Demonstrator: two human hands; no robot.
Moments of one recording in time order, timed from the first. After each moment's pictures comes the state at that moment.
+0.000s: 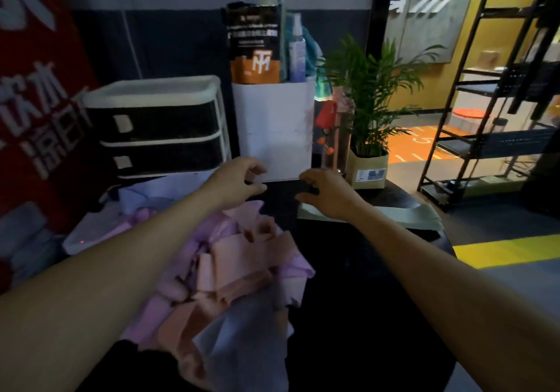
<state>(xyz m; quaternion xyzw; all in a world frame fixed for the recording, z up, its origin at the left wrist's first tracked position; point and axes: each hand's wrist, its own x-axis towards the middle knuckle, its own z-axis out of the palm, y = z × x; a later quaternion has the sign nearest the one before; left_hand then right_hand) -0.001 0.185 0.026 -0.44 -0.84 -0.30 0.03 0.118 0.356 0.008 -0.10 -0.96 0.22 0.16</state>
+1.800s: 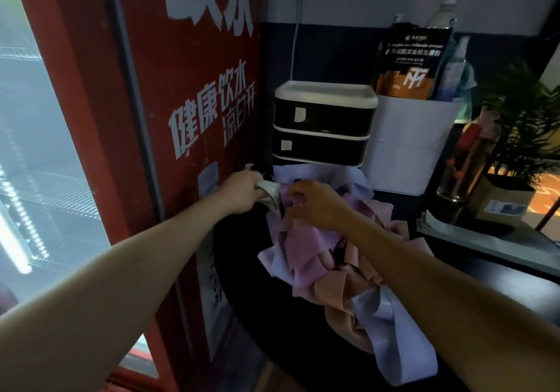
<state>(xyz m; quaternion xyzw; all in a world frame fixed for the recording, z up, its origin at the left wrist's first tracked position) -0.006 -0.083 0.019 -0.23 -0.94 -0.23 0.03 0.051 0.086 0.014 0.13 -0.97 0.17 0.11</state>
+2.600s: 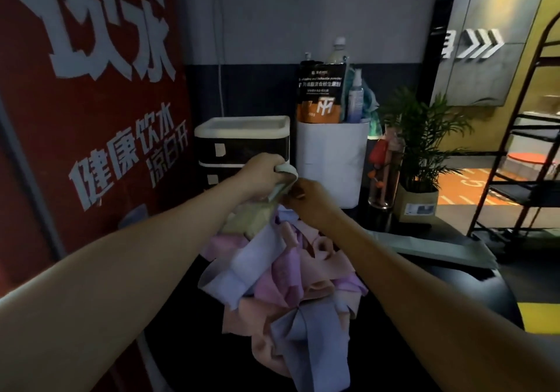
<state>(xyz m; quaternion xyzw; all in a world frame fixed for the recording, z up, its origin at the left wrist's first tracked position) 0.039 0.077 0.109 -0.36 -0.87 -0.34 0.04 0.094 0.193 0.057 -0.02 -0.89 0.42 0.19</state>
